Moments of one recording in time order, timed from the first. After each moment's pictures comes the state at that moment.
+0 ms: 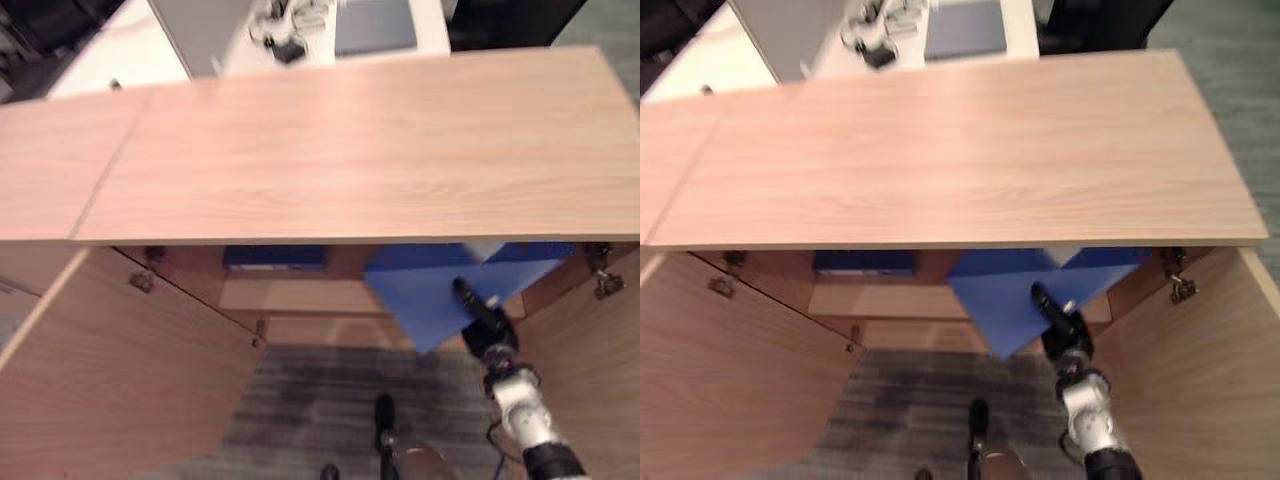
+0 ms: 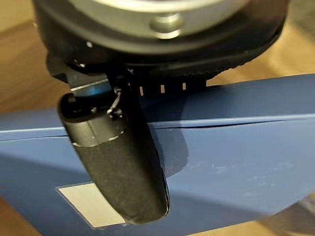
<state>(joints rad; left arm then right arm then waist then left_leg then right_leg) 0.06 0.26 0.11 1.24 -0.46 0.04 -0.08 -0.17 -0.38 0.01 0.42 1.22 -0.11 0.01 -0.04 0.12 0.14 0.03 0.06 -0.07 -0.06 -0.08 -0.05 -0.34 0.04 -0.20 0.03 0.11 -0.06</state>
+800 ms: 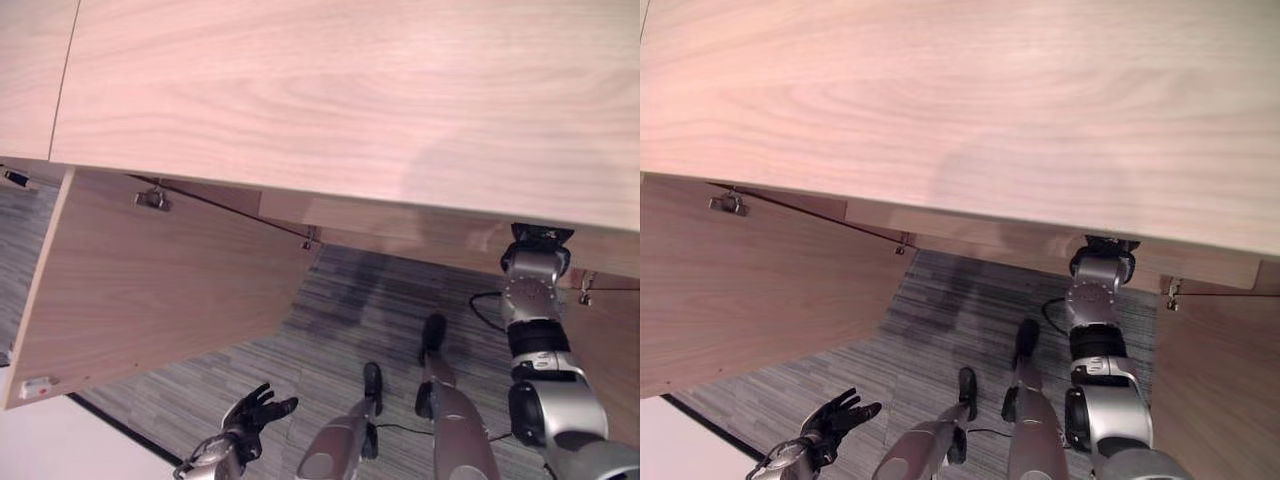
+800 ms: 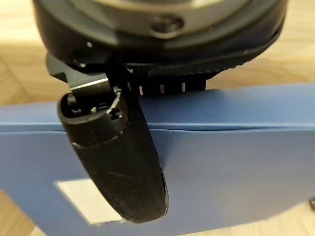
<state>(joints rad) -0.02 0.26 -0.16 0.82 -0.55 0.02 -0.01 -0.73 -0.31 -0.15 0.57 1.44 -0.43 -0.24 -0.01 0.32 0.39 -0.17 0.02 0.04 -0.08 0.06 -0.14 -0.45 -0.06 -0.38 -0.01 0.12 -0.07</state>
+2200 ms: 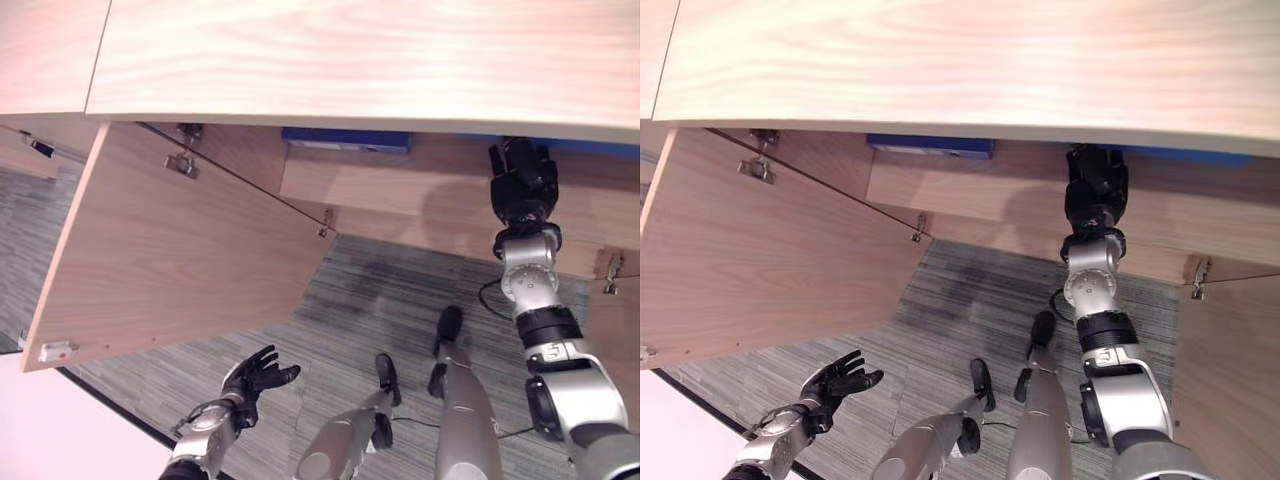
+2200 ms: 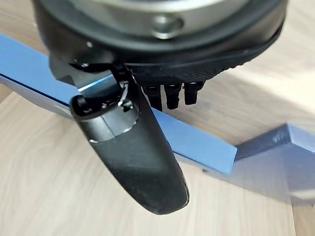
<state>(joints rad) -0.08 0.36 -0.20 0.79 -0.55 0.04 -0.06 -0.76 -0.42 0.06 0.60 1.40 -0.26 -0.15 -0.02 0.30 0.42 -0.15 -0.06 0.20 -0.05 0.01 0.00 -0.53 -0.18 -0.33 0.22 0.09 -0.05</state>
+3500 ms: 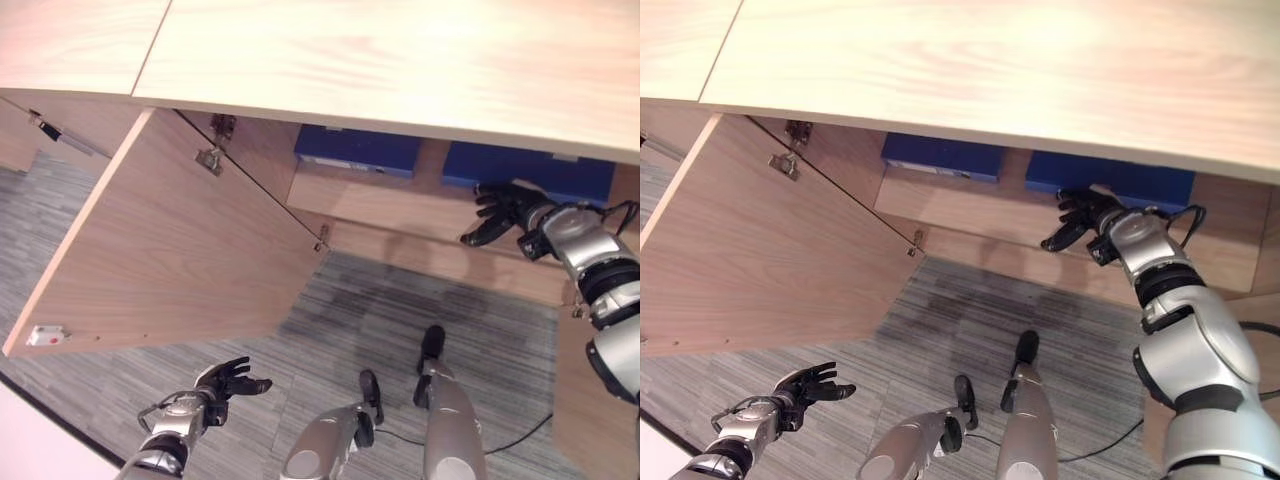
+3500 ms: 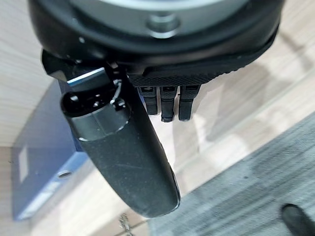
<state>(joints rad) -0.27 0.45 -0.18 1.13 -0.33 0.04 -0.17 -1.07 -0.74 0.70 1.10 0.27 0.16 0.26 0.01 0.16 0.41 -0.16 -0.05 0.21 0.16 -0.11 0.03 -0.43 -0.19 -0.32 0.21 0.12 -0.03</state>
